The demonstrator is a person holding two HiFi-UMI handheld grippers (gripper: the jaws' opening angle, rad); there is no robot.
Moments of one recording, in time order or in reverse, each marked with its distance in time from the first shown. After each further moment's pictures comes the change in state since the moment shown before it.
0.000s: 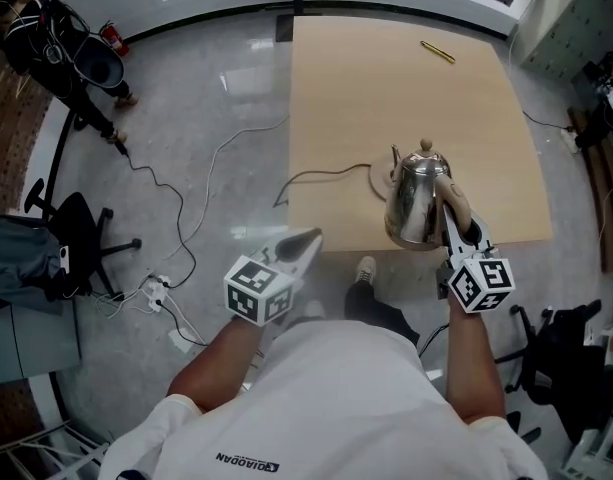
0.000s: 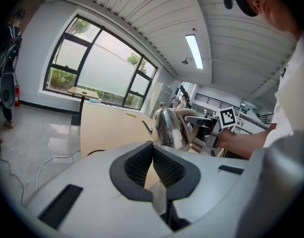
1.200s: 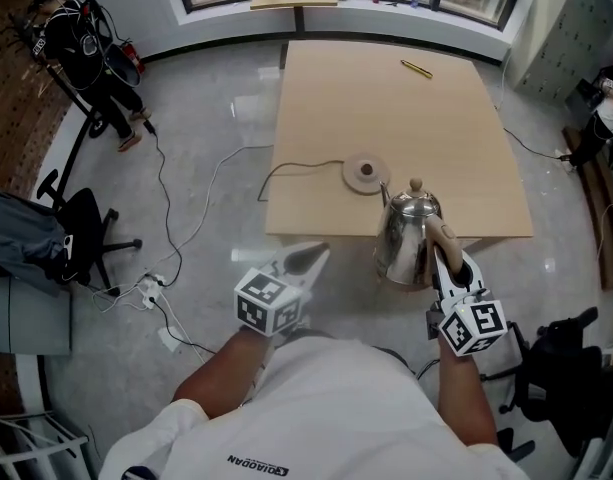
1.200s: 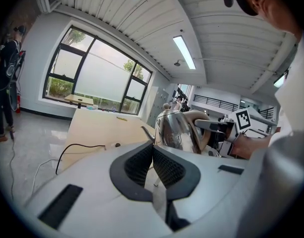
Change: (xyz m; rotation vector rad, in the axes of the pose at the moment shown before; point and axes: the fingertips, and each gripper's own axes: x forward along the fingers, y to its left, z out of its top) left arm 0.008 -0.153 -0.030 0.059 -0.062 0.023; right arm -0.177 -0.009 -0.008 0.024 -0.063 0.077
